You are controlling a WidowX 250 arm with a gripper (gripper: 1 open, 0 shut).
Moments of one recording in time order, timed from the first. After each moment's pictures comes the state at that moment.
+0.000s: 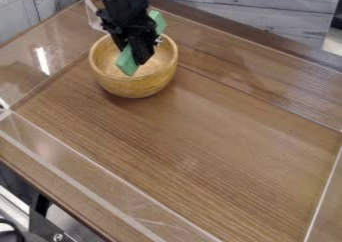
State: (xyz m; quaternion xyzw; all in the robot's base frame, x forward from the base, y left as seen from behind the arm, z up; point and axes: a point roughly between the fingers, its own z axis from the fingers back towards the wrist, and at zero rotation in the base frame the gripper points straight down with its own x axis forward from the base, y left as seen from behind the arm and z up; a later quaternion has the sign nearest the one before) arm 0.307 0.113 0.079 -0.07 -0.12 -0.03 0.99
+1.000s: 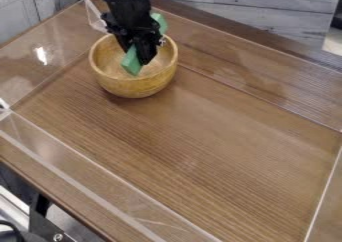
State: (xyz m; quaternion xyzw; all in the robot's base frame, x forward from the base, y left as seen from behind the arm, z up) arm 0.324 0.119 0.064 -0.08 -0.12 -0.01 0.99
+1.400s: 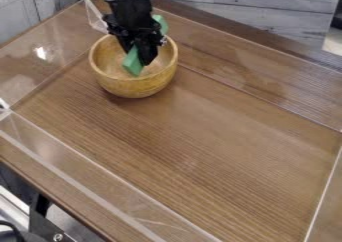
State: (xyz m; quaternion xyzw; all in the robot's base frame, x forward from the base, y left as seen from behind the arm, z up) arm 0.328 0.120 0.060 -0.08 -0.11 -0.01 0.99
